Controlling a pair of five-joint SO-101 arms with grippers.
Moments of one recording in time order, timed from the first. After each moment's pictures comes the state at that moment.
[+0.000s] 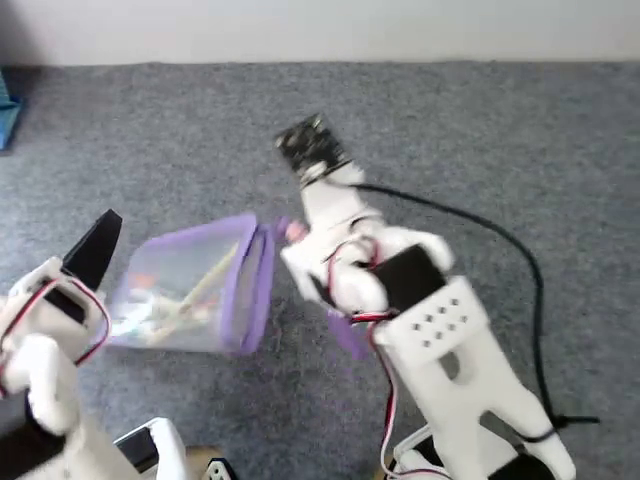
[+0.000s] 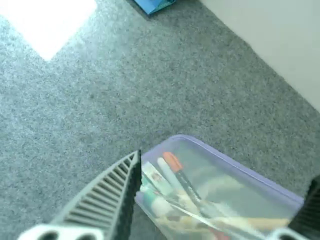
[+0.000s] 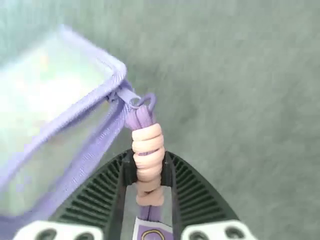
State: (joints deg) left arm -34.9 -58.9 13.8 99.4 26.4; right arm -33.1 -29.6 11.7 74.3 0.3
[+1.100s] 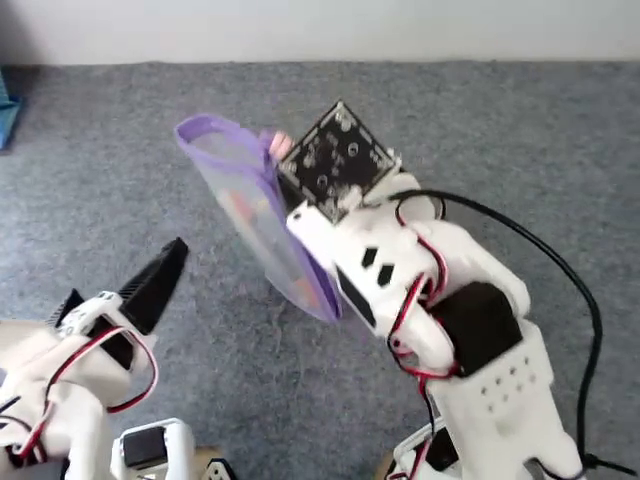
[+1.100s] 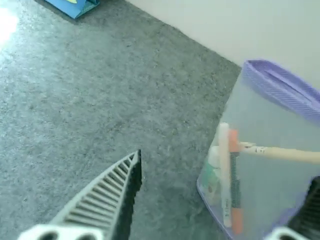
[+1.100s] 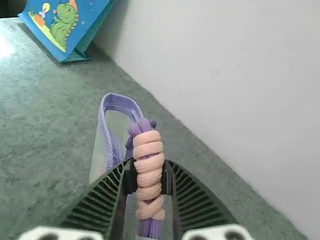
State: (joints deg) left arm -16.4 -70.0 19.8 99.4 26.4; right arm -35.7 -38.7 2.2 64.1 21.2
